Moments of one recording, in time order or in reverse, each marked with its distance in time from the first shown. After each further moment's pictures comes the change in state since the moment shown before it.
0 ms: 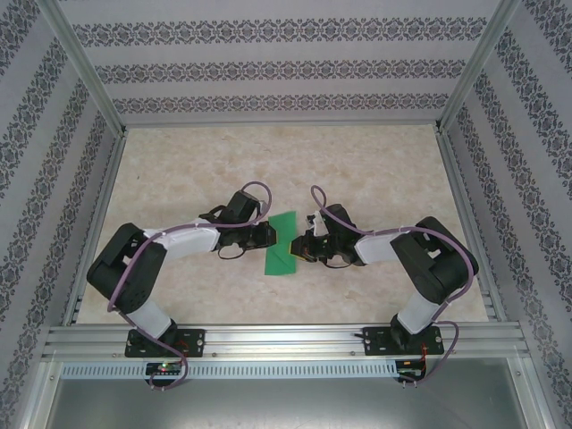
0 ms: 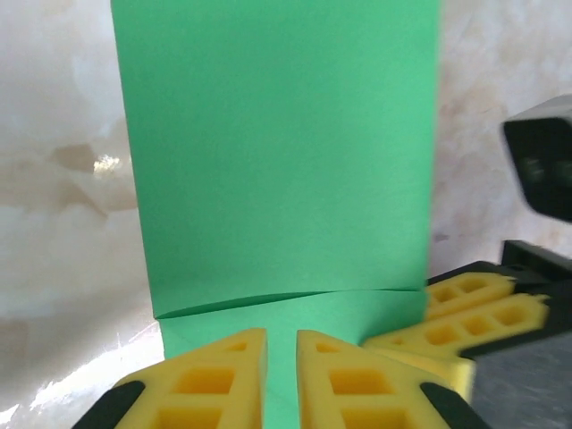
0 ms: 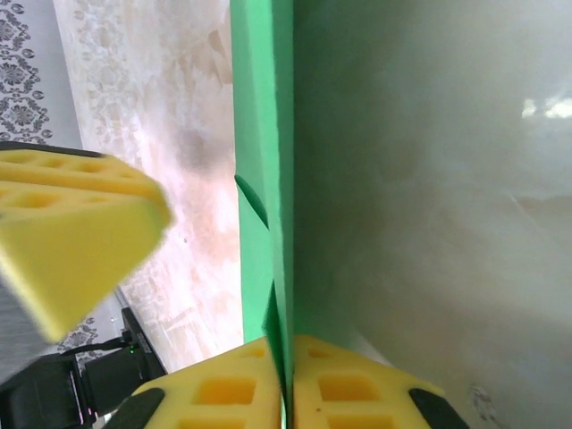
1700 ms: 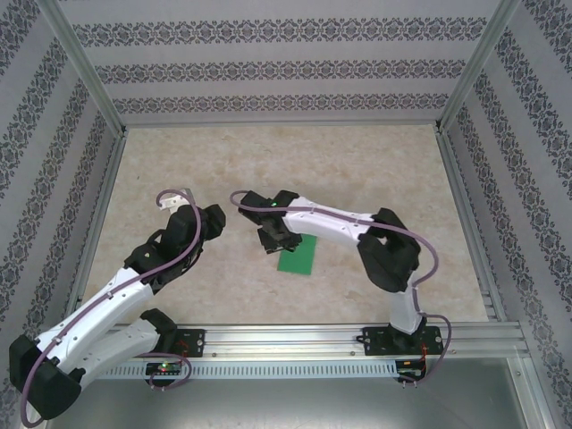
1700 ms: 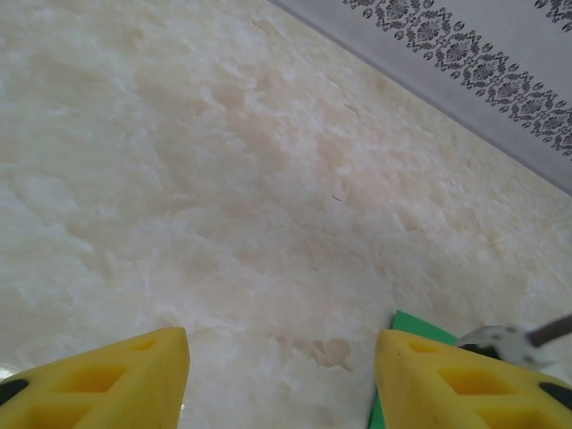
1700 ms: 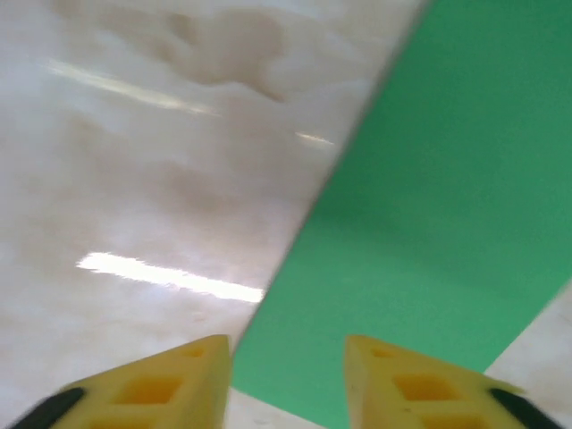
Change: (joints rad) left arm 0.002 -0.749 -0.147 -0.279 -0.739 -0.152; right arm 0.360 0.257 0.912 -1.257 0.763 -0.248
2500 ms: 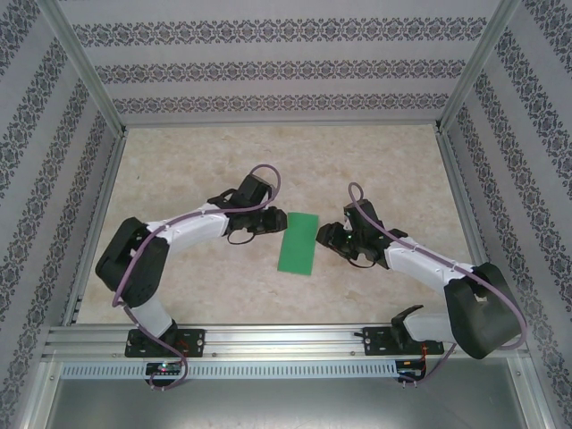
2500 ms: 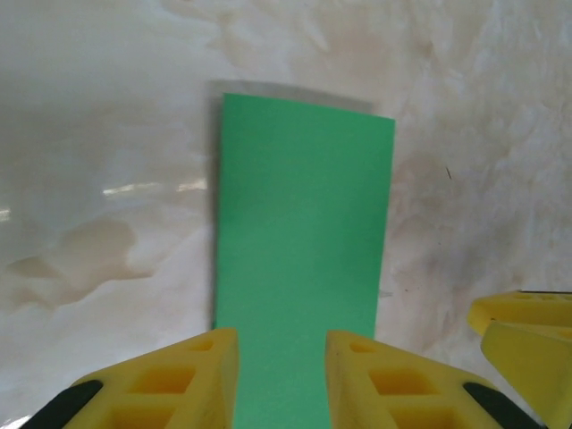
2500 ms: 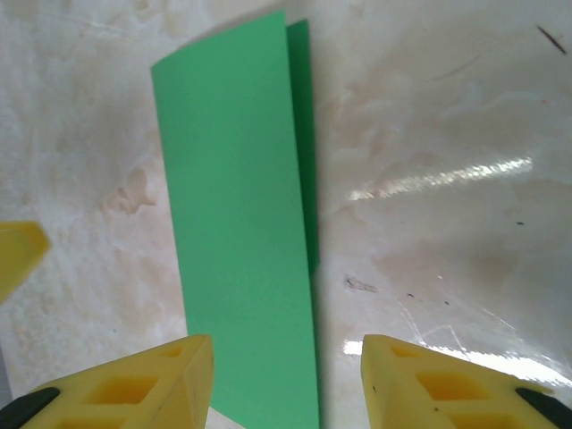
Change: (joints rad) left arm -0.031 0.846 0.381 0.134 0.691 0.159; right arm -0.465 -0.644 -0.922 0.794 -0.407 0.230
